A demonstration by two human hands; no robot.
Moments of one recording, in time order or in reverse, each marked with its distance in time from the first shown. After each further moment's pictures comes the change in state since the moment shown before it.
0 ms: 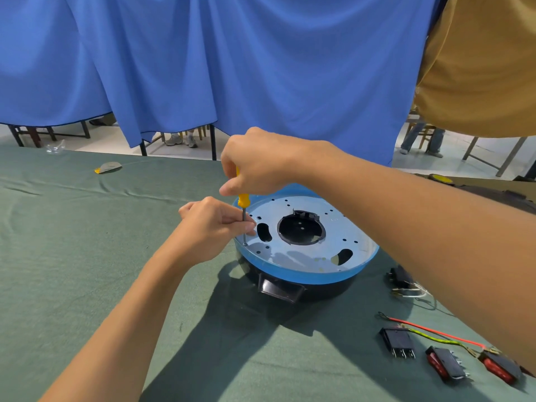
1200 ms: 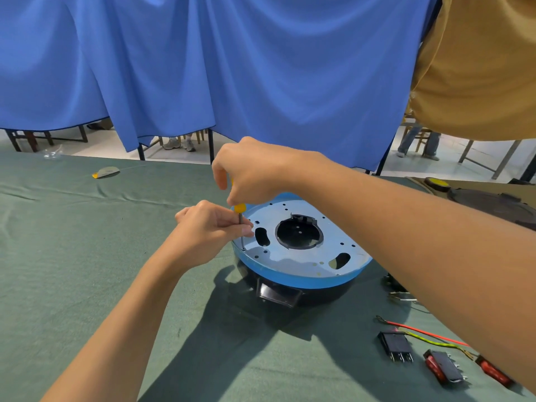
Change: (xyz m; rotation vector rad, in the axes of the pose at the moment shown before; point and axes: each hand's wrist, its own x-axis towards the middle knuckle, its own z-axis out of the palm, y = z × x) left_hand -0.001 0.001 -0.003 -0.068 -0.006 -0.032; right_hand 0.000 -0.007 0.001 -0.002 -0.049 -0.008
